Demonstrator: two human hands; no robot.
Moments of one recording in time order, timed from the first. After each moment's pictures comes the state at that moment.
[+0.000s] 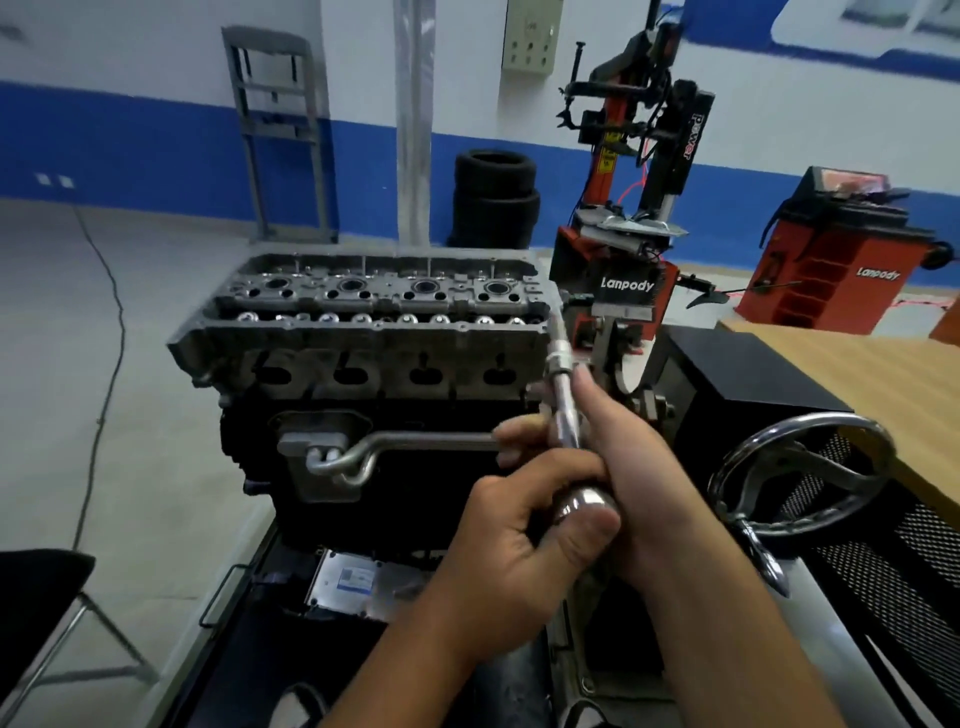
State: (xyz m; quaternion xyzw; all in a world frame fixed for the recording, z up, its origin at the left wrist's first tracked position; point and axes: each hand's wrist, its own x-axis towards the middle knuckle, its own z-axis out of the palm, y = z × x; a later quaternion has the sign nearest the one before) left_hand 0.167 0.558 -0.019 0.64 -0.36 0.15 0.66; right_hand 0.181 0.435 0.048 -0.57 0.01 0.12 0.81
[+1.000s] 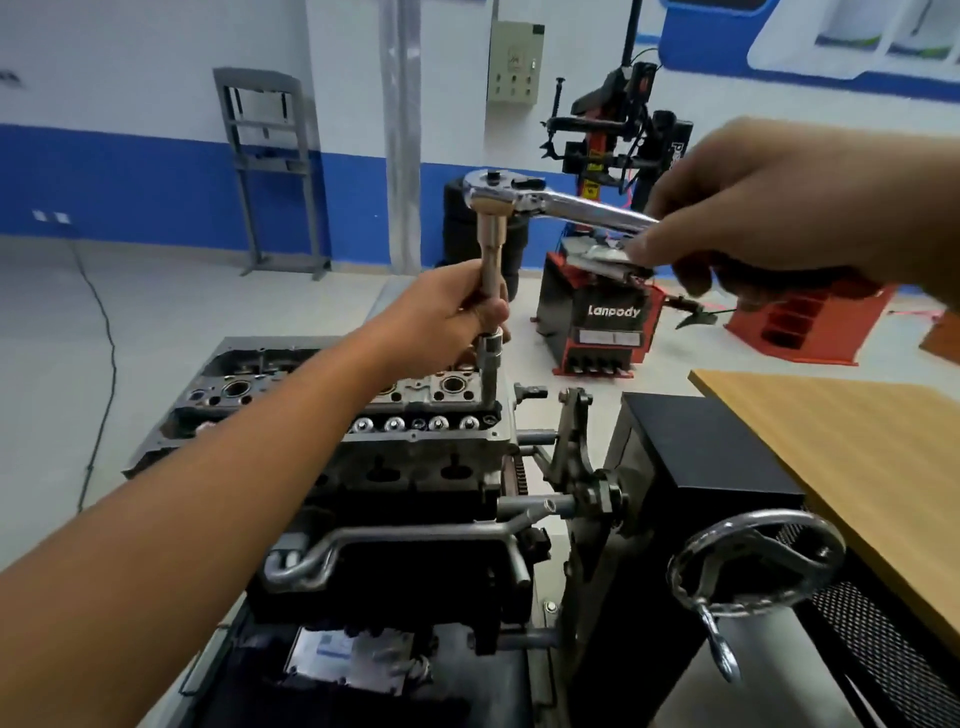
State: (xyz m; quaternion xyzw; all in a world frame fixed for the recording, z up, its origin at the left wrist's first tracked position) left_hand 0.352 0.582 0.180 0.83 -0.29 0.09 0.48; right_hand 0.244 0.342 0.320 -0.97 -0.10 -0.06 0.22
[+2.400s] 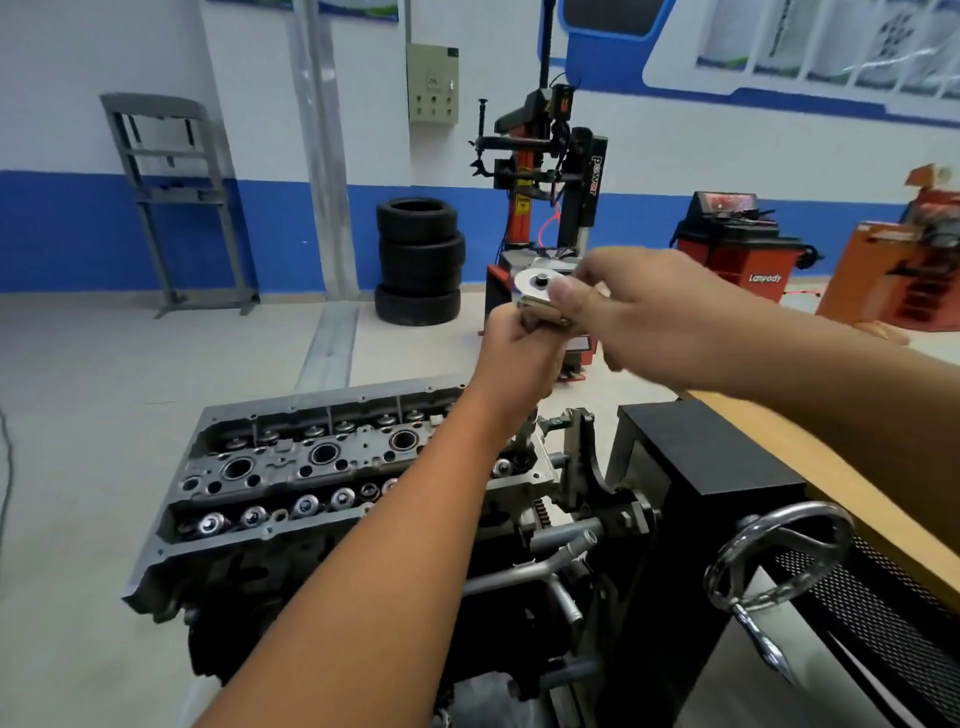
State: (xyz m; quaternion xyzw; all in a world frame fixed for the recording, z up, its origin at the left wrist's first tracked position) left_hand 0.359 0.537 0.178 0.60 -0.31 0.03 0.74; right_hand 0.270 0.429 0.265 -0.97 -0.06 -0.20 0.12
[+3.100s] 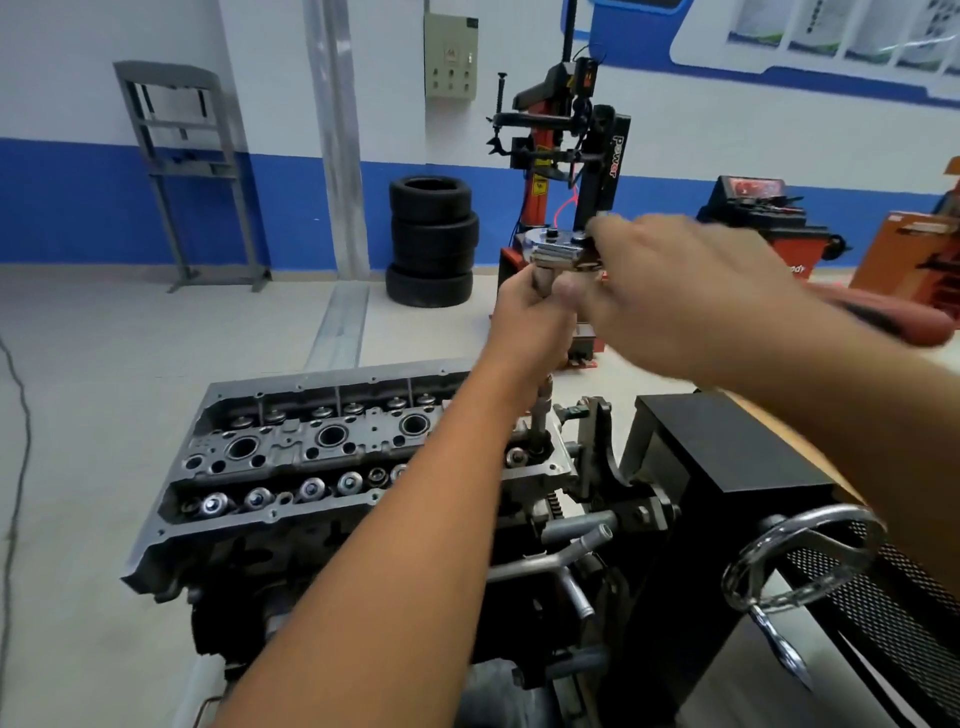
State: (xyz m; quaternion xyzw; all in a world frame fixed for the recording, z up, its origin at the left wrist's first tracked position) left_hand 0.377 0.537 0.179 0.60 -0.26 0.02 0.76; right_hand 0.289 0.442 0.259 -0.96 -0.02 -0.27 -0.10
